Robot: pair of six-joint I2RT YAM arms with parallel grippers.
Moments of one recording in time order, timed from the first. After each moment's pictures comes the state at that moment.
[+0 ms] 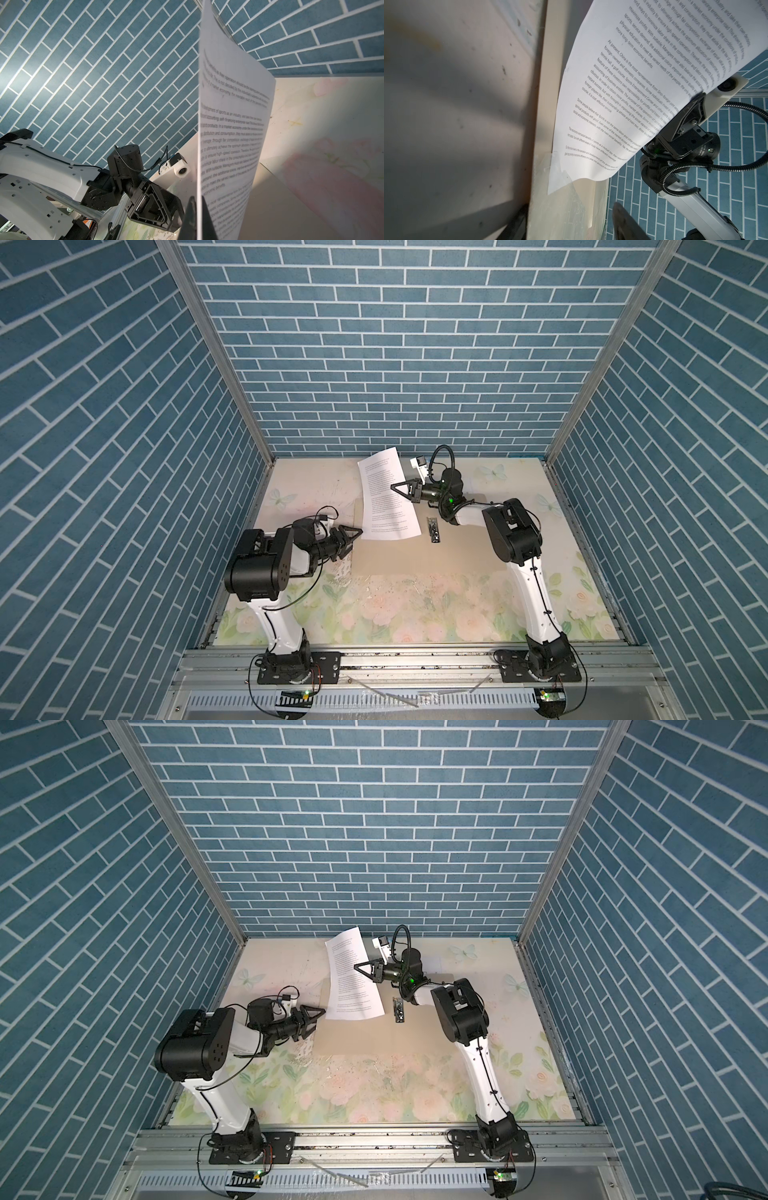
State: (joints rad) left arm 0.03 1.85 0.53 0.71 0.92 -0.97; right arm 0.51 2.42 1.57 0.93 -1.00 0.77
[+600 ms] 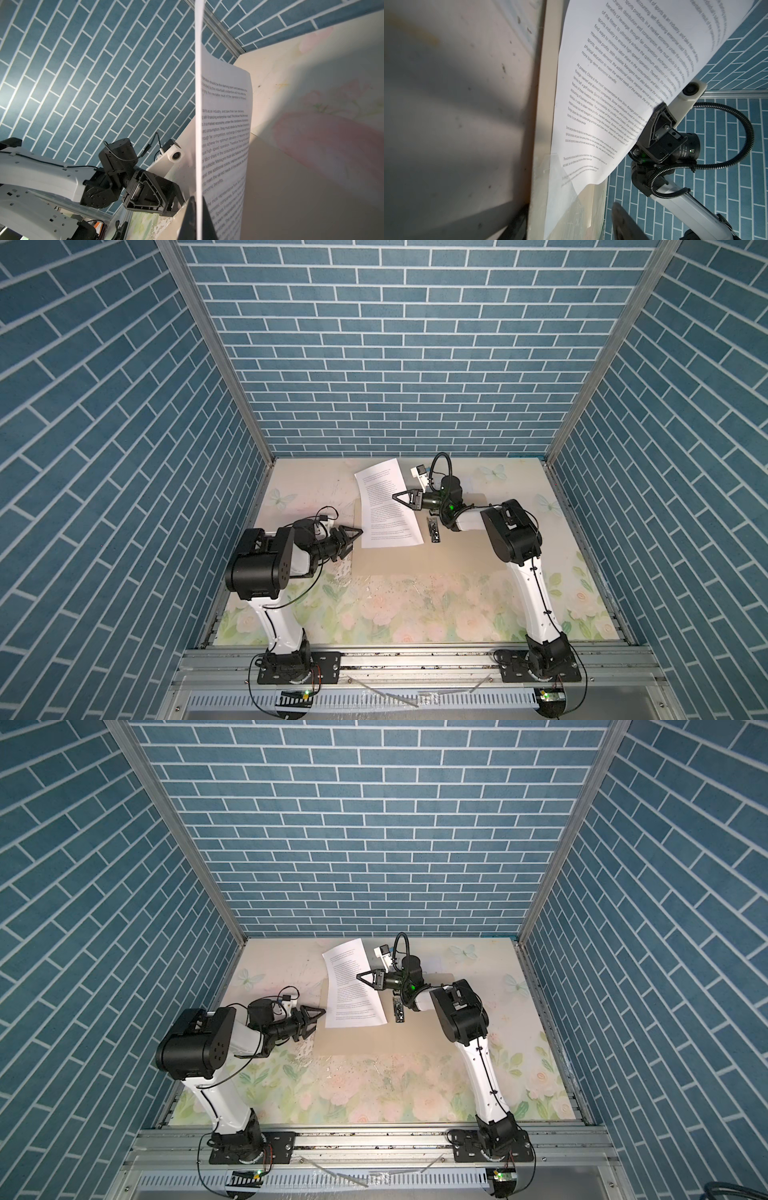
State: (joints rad) left arm 0.03 1.86 0.52 0.74 0.92 -0.98; right arm 0.51 2.42 1.49 0.87 -0.97 0.80
